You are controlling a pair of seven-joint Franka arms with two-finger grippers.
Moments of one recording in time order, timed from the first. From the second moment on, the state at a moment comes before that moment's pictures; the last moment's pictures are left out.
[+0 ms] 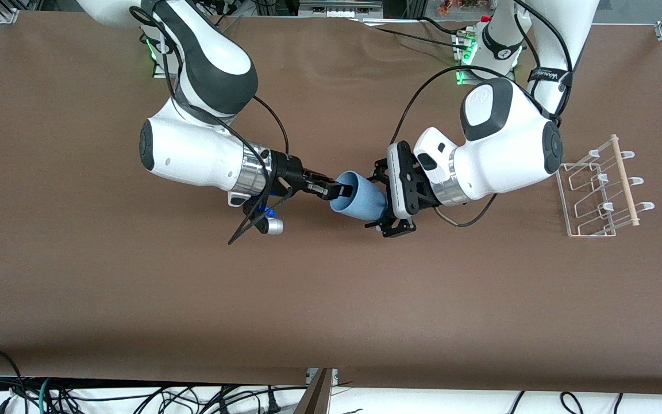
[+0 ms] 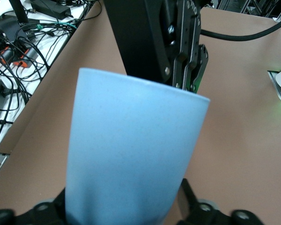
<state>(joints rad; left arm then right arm) -0.32 0.45 -0.13 -1.47 -0.74 2.15 1.32 0.28 0.59 0.39 -1.31 0.75 2.24 0.77</state>
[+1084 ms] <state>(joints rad) -0.32 0.44 -0.13 -1.47 -0.76 2.12 1.33 0.22 0.59 0.38 -1.27 0.76 2.17 0.76</state>
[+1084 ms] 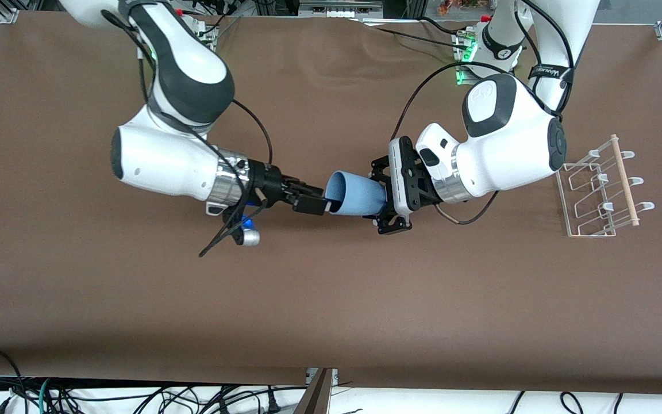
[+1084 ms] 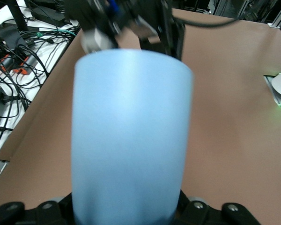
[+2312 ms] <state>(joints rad) -0.02 0.41 -0.11 -1.47 -0.49 1.65 1.34 0.03 0.51 0.17 -1.25 0.06 1.74 0.23</state>
